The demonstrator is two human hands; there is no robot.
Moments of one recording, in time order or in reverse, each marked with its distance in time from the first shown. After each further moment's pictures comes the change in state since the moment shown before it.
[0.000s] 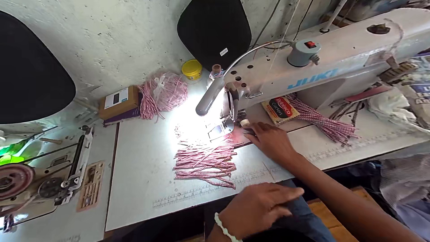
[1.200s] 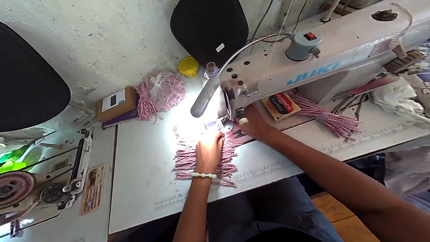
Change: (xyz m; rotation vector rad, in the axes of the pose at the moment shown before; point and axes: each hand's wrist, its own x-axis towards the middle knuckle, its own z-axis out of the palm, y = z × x) left_hand 0.035 -0.052 -0.102 0.669 0.194 -0.773; right_hand 0.066 -0.010 0.015 0.075 -0.091 -0.097
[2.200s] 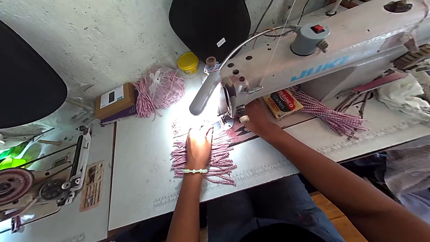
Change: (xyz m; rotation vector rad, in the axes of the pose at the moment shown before) left_hand 0.004 -0.026 -0.001 0.052 0.257 -0.007; right_hand 0.001 0.004 0.002 -0.030 0.175 0.039
